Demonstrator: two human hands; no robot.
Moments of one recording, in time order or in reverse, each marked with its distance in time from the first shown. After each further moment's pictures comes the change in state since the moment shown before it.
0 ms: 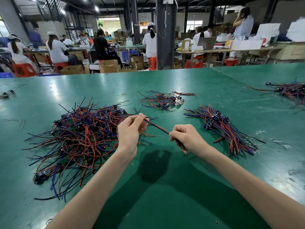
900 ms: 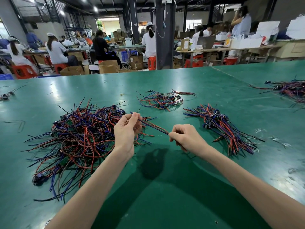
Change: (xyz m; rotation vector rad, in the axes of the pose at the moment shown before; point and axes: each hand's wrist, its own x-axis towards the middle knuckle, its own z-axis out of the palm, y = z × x) left_hand -0.001 0.006 -0.003 -0.045 0.023 -0.005; right_hand -0.005 -0.009 -0.003 -0.170 0.053 -0.023
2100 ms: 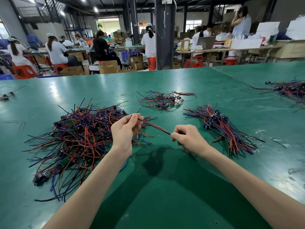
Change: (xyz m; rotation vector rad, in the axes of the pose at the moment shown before) left_hand 0.007 0.001 -0.008 0.050 -0.009 -0.010; right_hand 0.000 0.002 -0.001 -0.084 0.035 -0.031
